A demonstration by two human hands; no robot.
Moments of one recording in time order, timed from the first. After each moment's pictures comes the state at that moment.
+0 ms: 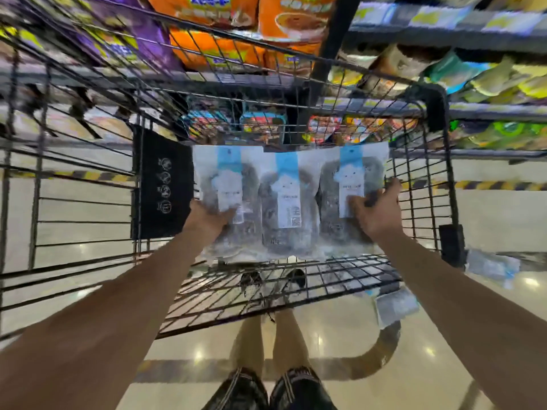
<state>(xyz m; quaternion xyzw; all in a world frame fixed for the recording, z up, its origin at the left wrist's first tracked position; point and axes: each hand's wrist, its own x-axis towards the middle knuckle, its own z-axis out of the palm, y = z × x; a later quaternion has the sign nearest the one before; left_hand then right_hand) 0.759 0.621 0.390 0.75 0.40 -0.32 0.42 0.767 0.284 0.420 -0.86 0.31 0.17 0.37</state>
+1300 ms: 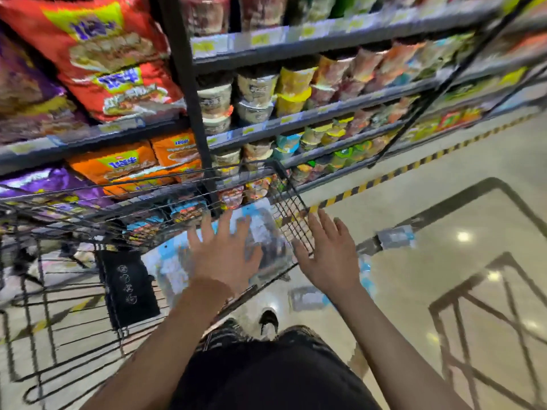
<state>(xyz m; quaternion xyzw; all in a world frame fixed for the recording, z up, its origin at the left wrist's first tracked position) 0.714 0.476 0.680 0.96 -0.23 -0.14 0.04 0.621 0.284 0.669 -0.98 0.17 -0.05 0.10</state>
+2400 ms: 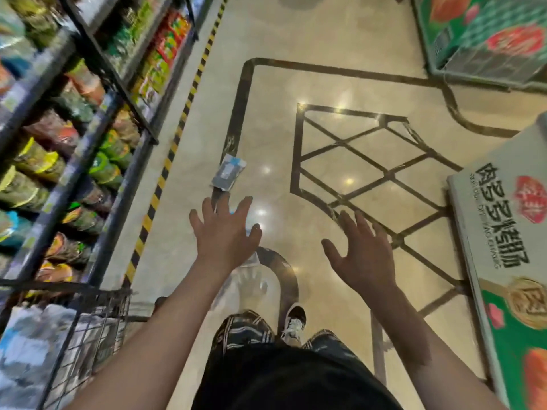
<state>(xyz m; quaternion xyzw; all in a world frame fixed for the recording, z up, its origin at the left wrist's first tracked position) 0.364 0.078 0.653 0.76 -0.64 -0.13 0.01 0.111 0.091 0.669 -0.72 0.69 0.00 0.06</state>
